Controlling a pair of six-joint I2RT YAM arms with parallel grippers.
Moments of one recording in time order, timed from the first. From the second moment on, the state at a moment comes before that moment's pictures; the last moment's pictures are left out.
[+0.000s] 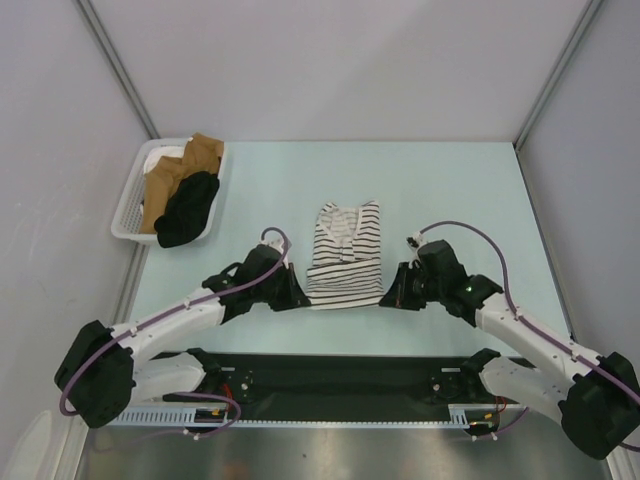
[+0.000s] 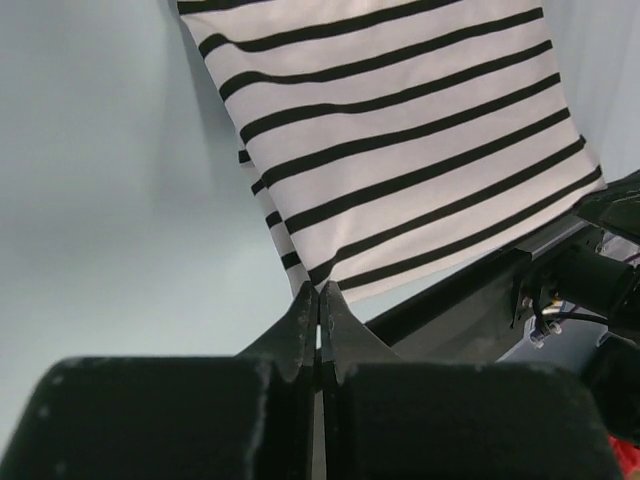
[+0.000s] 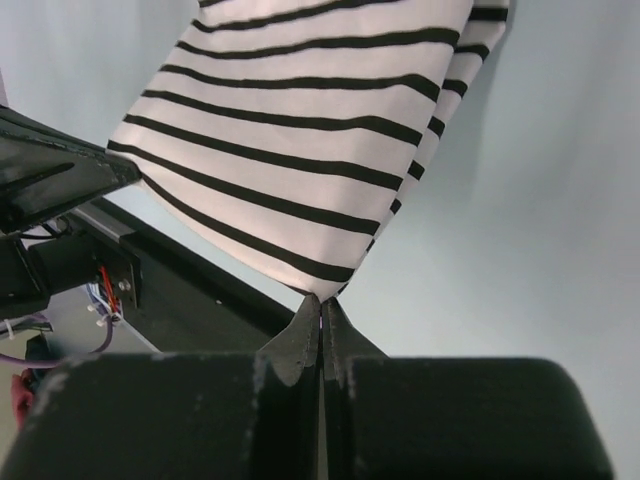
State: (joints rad) left arm -0.70 1.12 0.55 -0.25 0.18 -0.83; right arm 0.58 0.98 0.56 -0.39 -0.32 0.70
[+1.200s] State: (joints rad) left arm -0.36 1.93 1.51 -0.48 0.34 -0.61; right arm 0.23 1.77 1.35 -0.40 -0.45 0.55
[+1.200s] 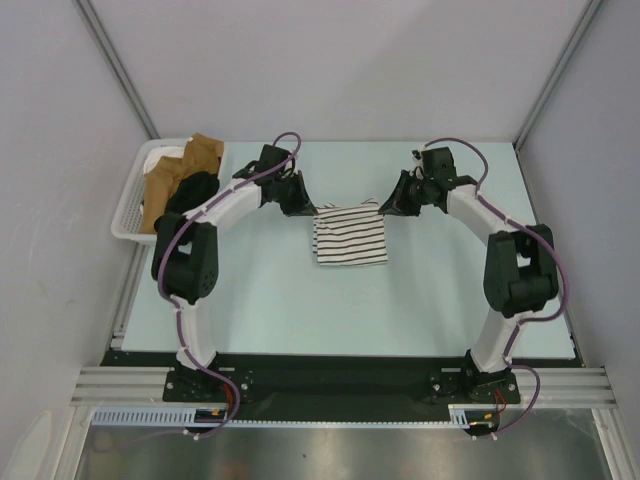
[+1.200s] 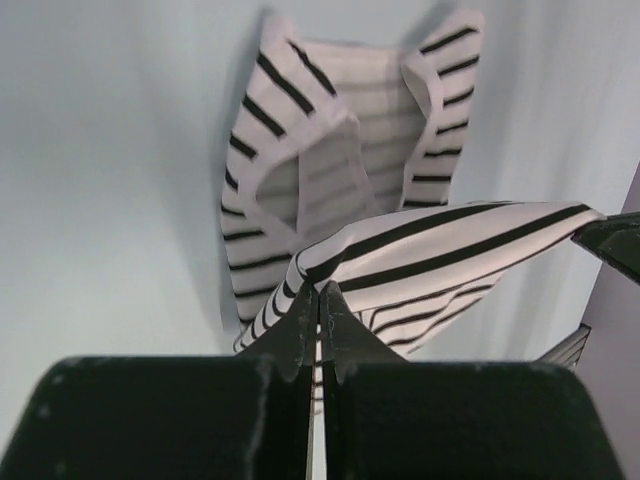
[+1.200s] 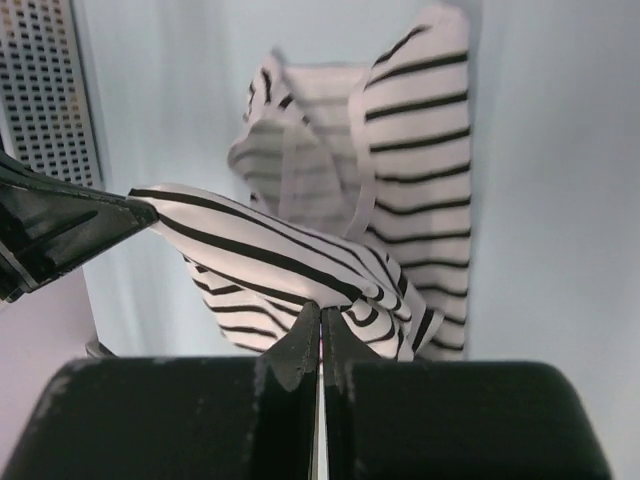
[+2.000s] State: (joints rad) left arm -0.32 1.88 1.41 -0.32 0.28 -0.59; right arm 0.16 1.94 1.25 -0.16 -0.50 0.56
